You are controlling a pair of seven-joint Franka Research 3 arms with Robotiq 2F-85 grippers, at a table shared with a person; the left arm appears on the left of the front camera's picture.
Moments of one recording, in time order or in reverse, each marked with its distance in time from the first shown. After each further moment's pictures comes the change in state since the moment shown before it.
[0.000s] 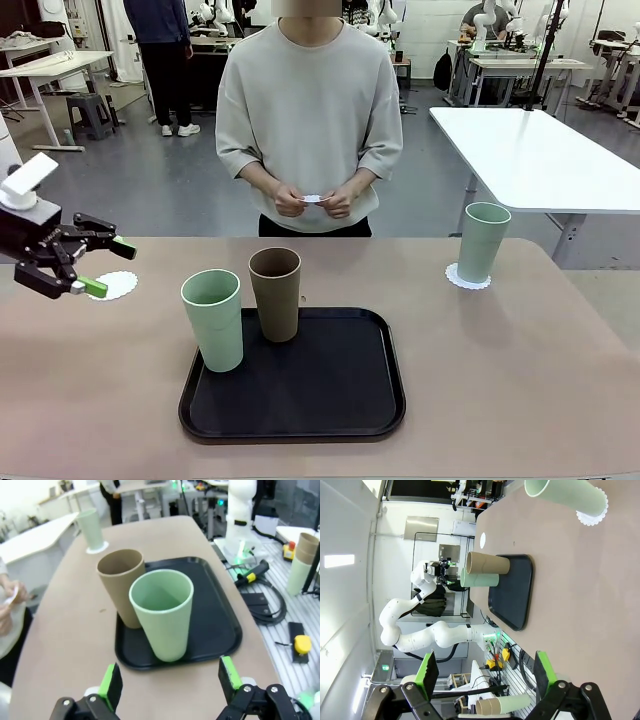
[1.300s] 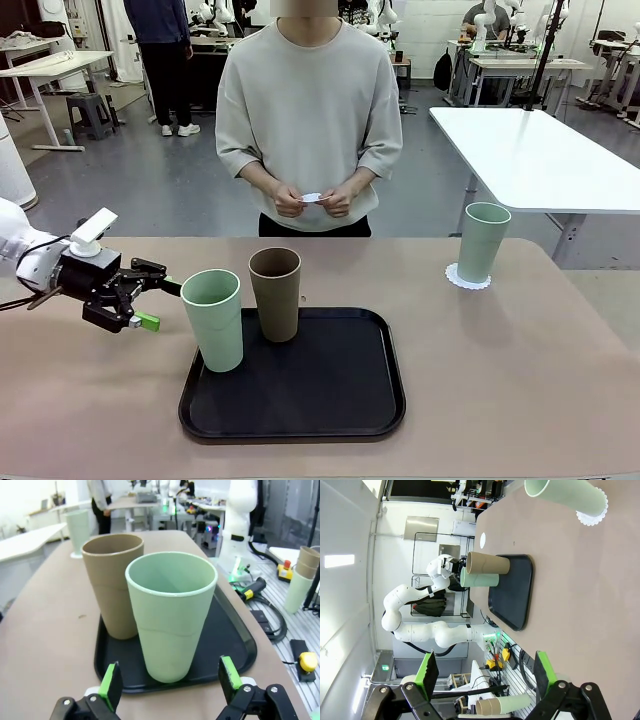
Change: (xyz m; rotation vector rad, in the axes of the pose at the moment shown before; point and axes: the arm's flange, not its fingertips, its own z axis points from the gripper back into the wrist) left arm -0.064 0.024 -0.083 -0.097 -0.146 0.081; right arm 0.000 0.000 0.000 0.000 0.000 0.000
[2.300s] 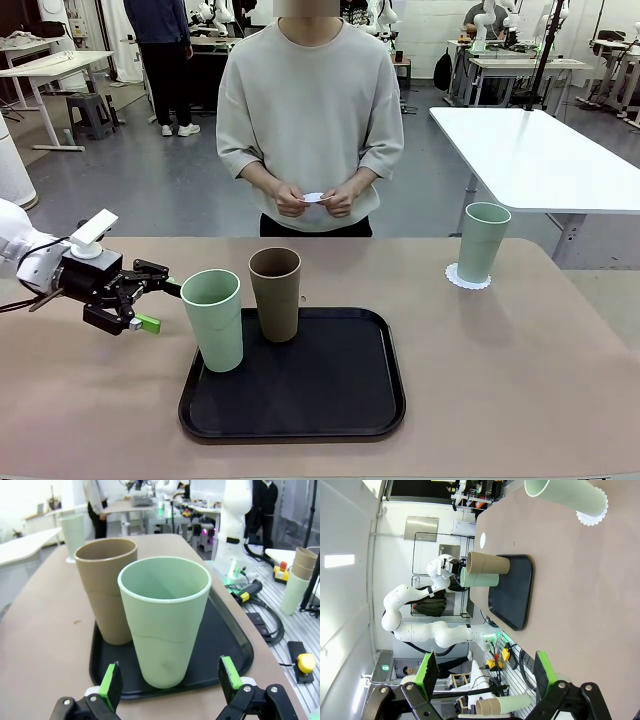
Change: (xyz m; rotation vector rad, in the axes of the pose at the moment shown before) left arm 0.001 -0.001 -0.005 -0.022 -0.016 -0.007; right arm 0.000 0.000 0.000 0.000 0.000 0.000
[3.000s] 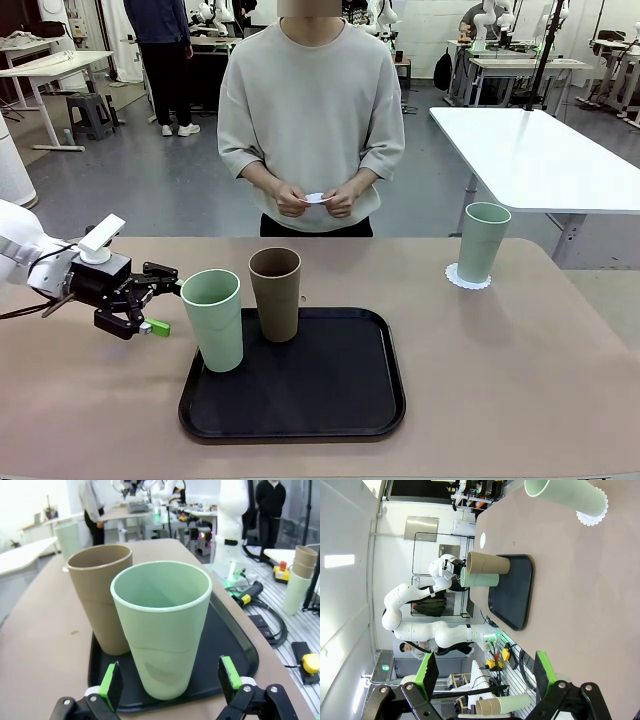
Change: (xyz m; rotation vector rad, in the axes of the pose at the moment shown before) left arm -0.003 0.003 -0.017 -0.008 -0.031 -0.039; right arm 0.000 0.000 0.000 0.000 0.000 0.000
